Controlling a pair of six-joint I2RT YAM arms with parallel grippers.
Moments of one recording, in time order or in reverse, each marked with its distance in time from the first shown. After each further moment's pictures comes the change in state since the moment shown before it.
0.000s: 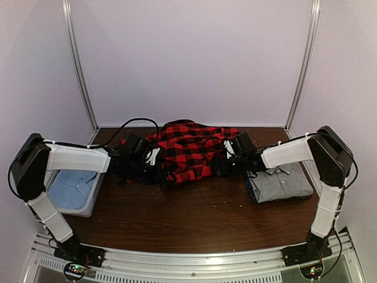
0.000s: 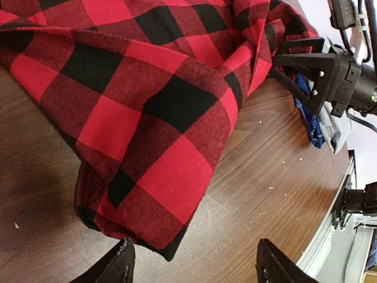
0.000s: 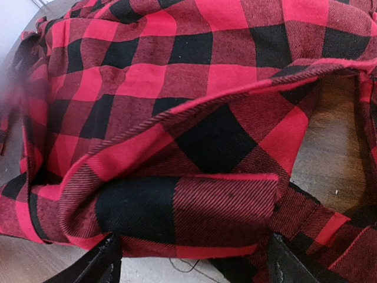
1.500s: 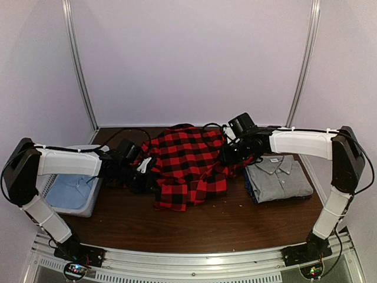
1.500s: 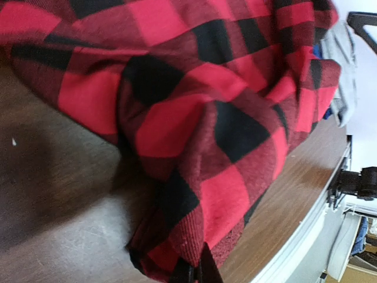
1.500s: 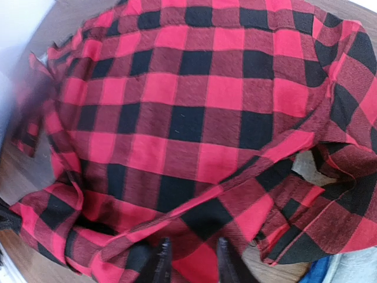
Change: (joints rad) left arm 0.031 -0.092 -0.090 -0.113 0.092 -0.034; right arm 0.032 -0.124 0.211 -0.406 -0.041 -0.002
